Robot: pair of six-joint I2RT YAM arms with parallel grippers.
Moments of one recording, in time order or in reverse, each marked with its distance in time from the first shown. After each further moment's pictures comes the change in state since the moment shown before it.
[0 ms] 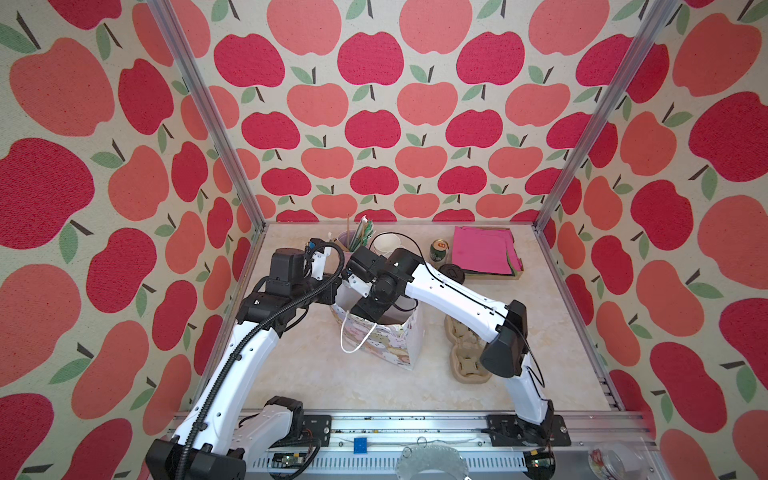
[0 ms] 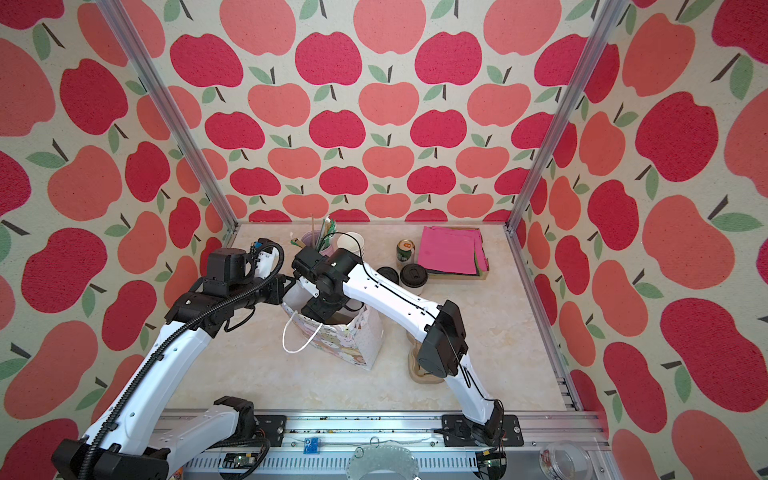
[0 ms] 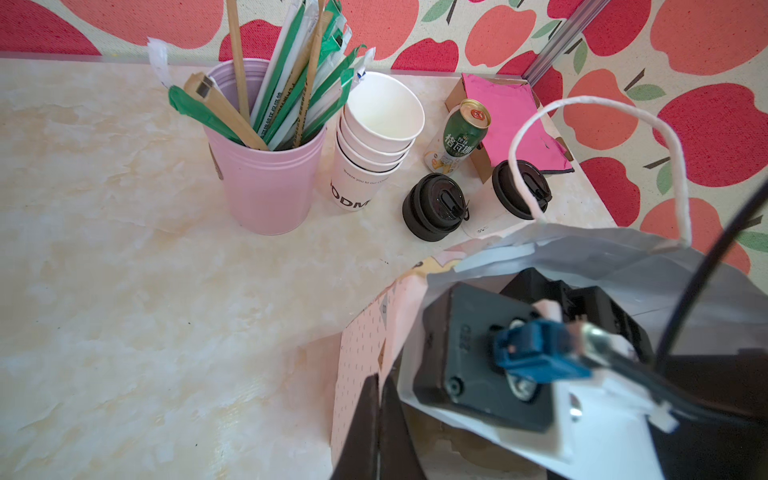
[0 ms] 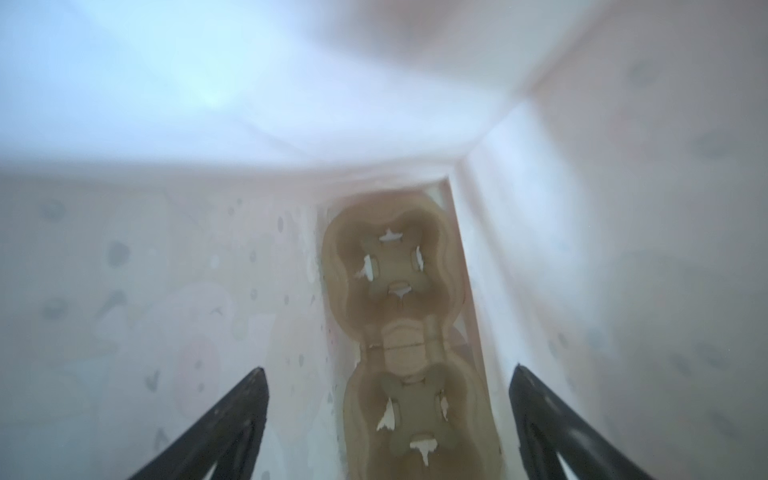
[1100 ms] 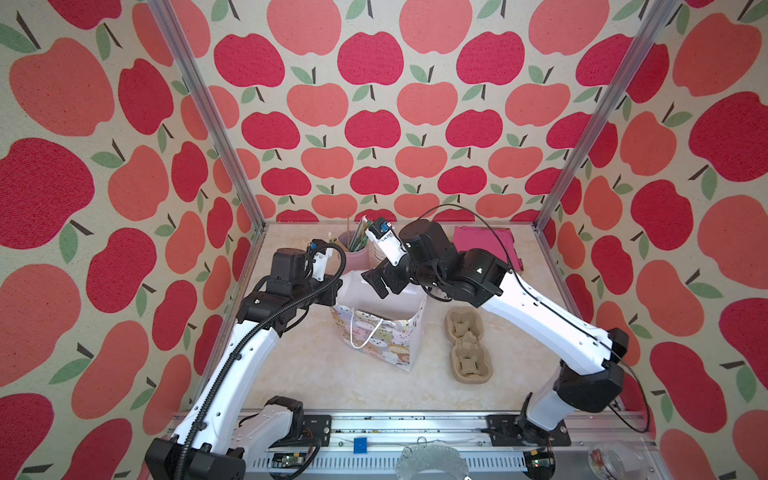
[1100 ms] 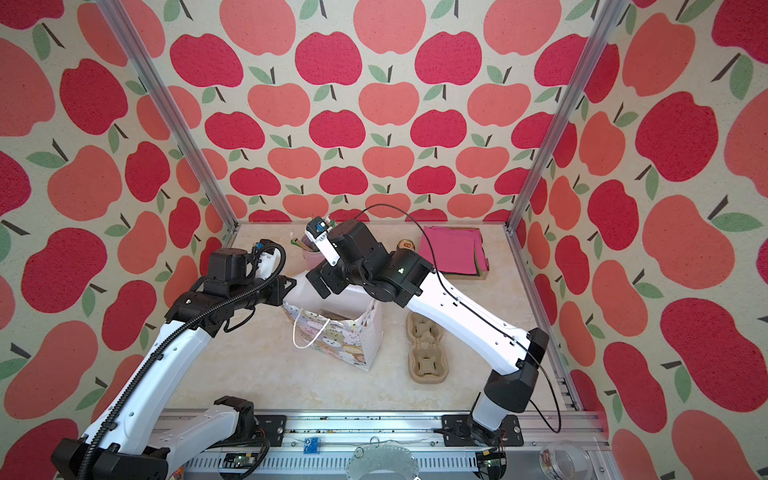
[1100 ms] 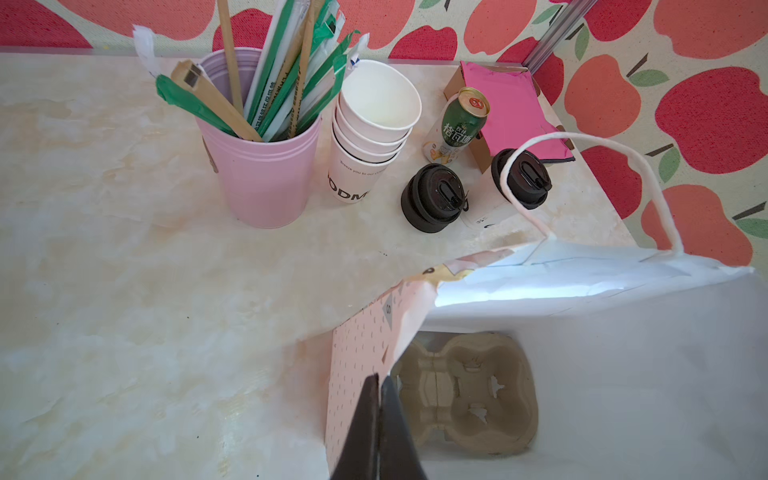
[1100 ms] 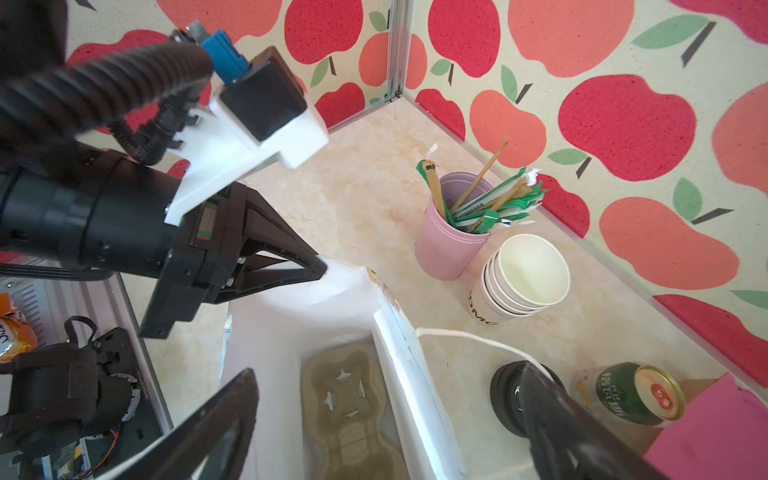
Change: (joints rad) left arm -0.006 0.005 0.013 -0.023 -0.006 0.015; right arm -0.026 -0.506 -0.331 0.509 0.157 -0.072
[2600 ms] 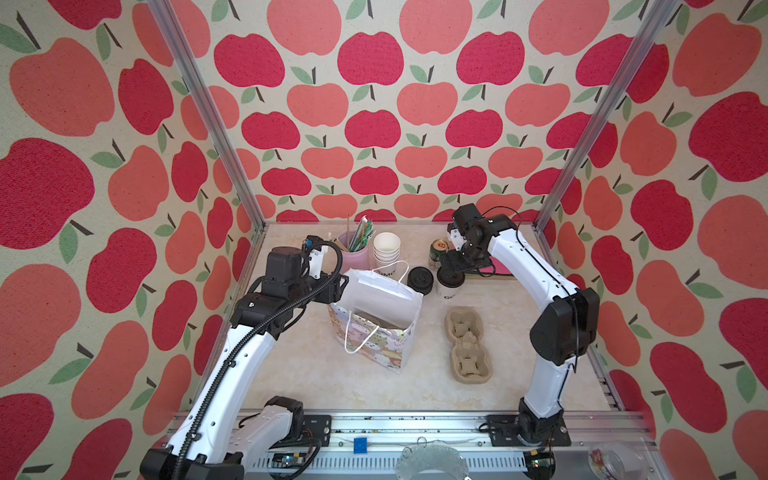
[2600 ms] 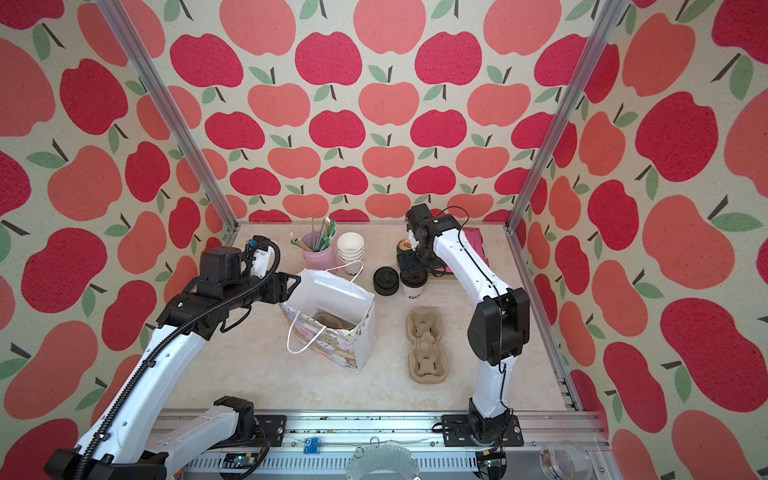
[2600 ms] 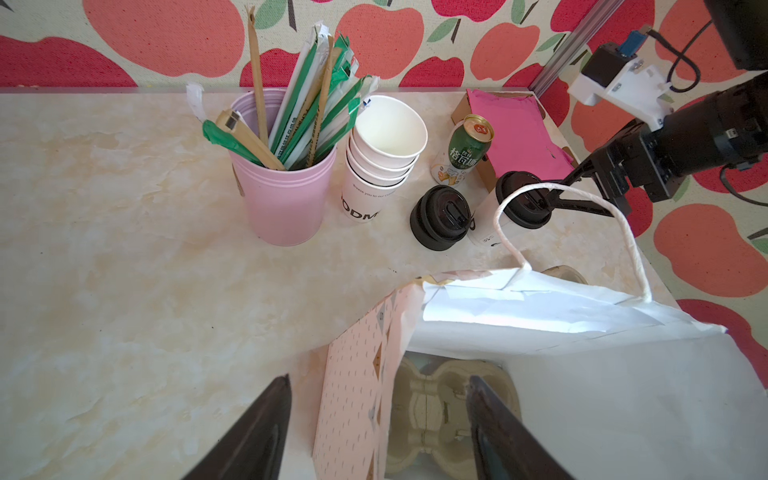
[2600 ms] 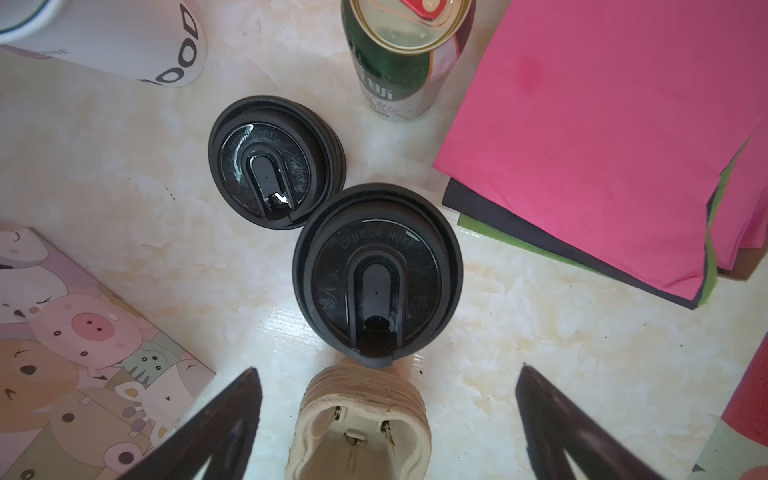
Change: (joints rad) left arm -0.003 -0.028 0.032 -0.006 -0.045 -0.011; right arm -0.607 0.285 -0.039 -0.430 -0.105 0.066
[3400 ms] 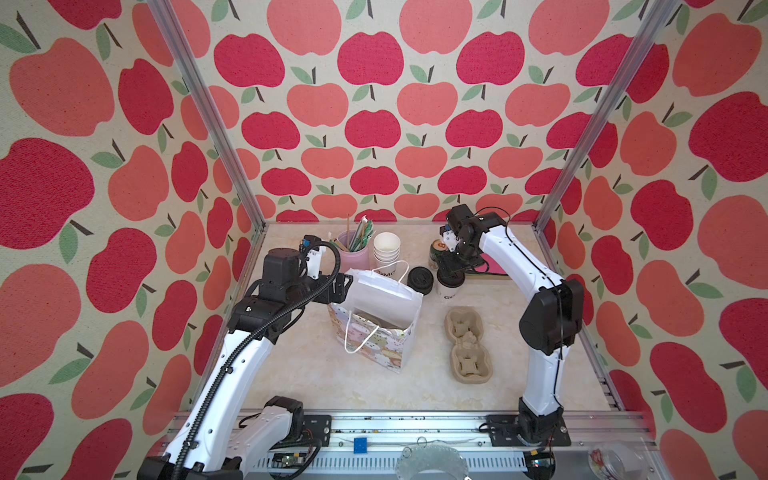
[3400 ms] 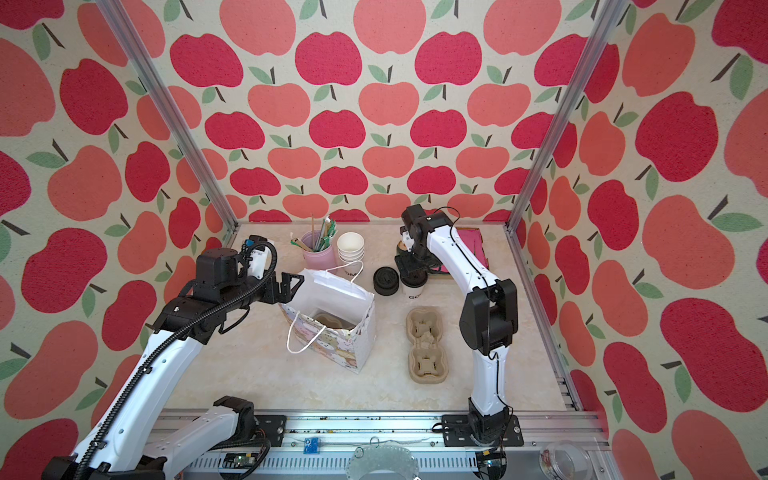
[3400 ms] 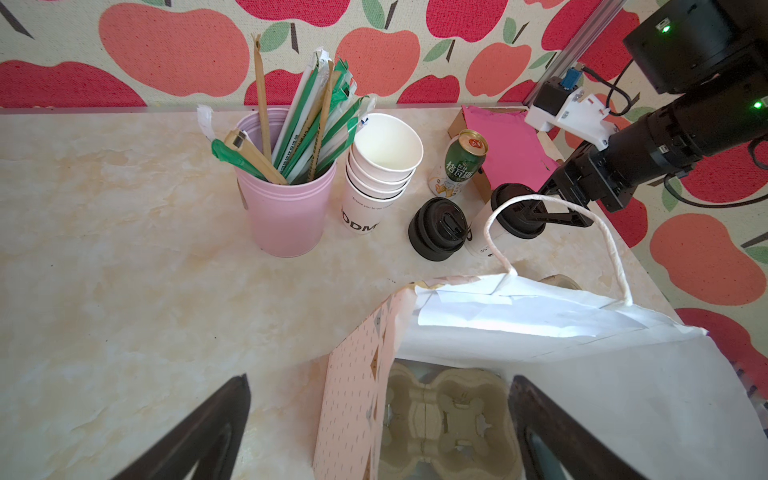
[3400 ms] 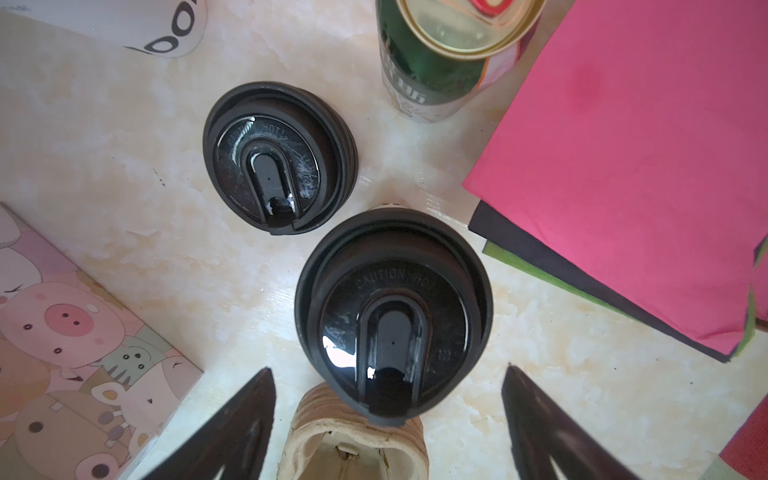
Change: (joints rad) left arm 0.000 -0.030 -0.010 0.023 -0.008 0.002; right arm 0.000 0.105 0.078 -0.030 -0.025 -0.074
